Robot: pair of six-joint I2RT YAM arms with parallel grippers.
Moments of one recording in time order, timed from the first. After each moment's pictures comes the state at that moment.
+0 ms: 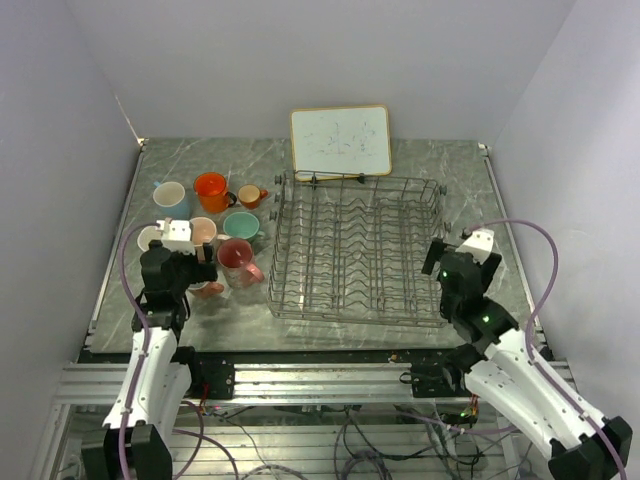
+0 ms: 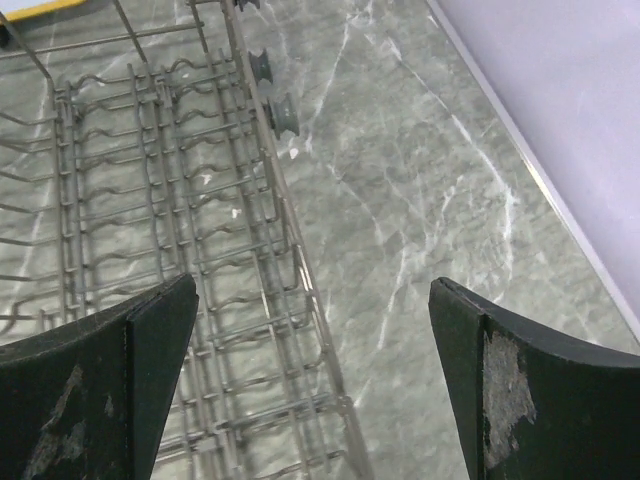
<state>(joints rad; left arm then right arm) 0.09 0.67 0.32 -0.02 0.12 0.06 0.50 0.65 0.50 -0.36 0.82 0.34</state>
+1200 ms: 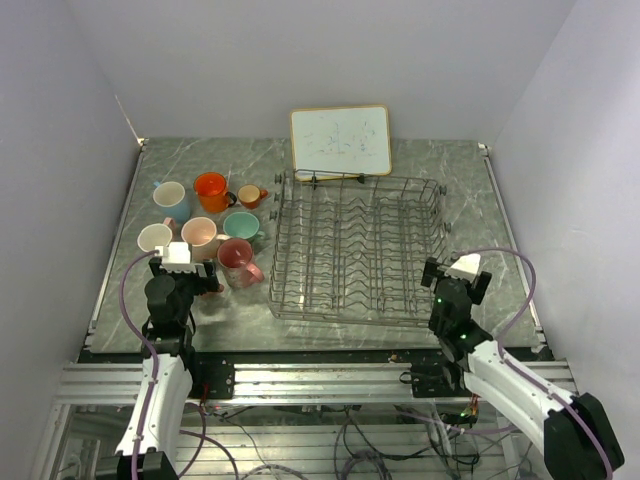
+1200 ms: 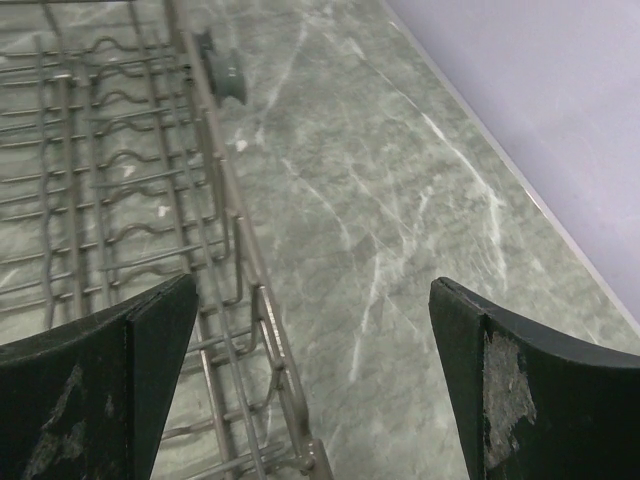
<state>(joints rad) 0.09 0.45 0.05 0.19 0.09 0.02 0.46 0.68 0.02 0.40 0.90 0.06</state>
